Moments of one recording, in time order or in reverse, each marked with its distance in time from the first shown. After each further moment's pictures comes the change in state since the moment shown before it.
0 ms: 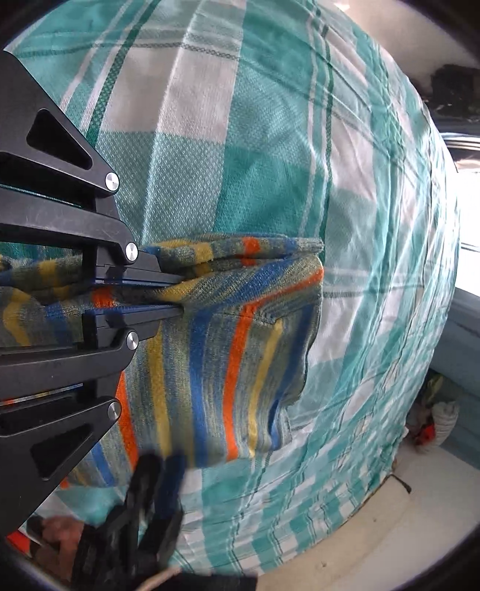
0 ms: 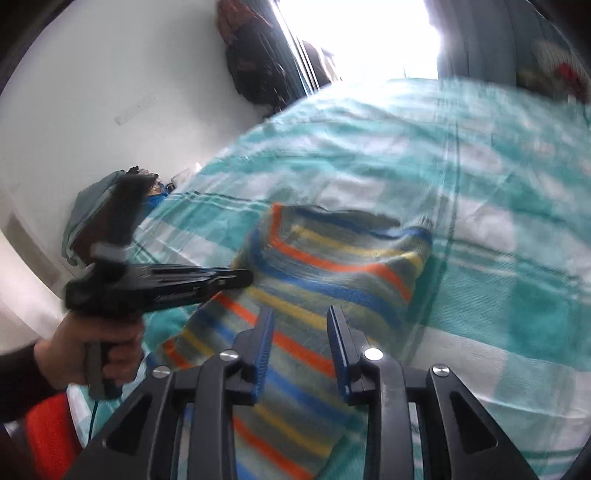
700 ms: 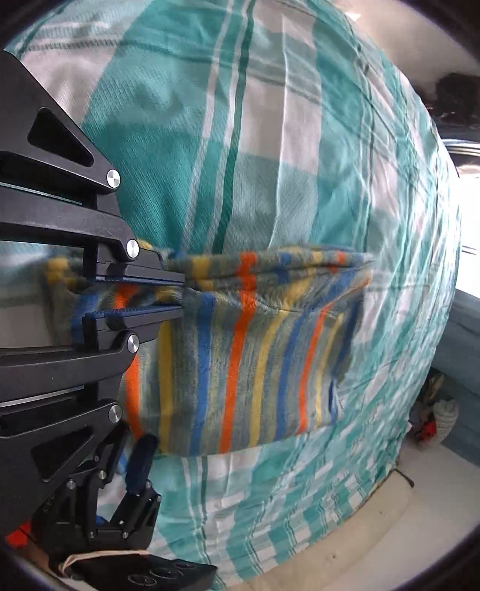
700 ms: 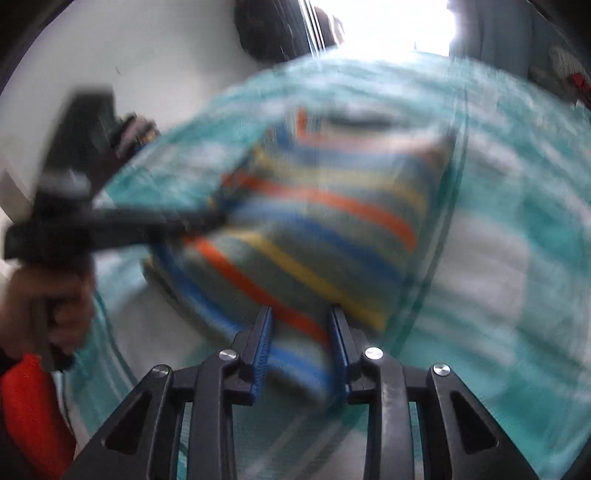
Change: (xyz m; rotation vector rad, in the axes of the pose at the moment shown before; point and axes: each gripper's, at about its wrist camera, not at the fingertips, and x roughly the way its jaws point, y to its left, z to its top) left arm -0.065 -0.005 -0.071 -0.012 0.005 0.009; right arm -0.013 0.046 -0.104 -0.151 0.049 -0.127
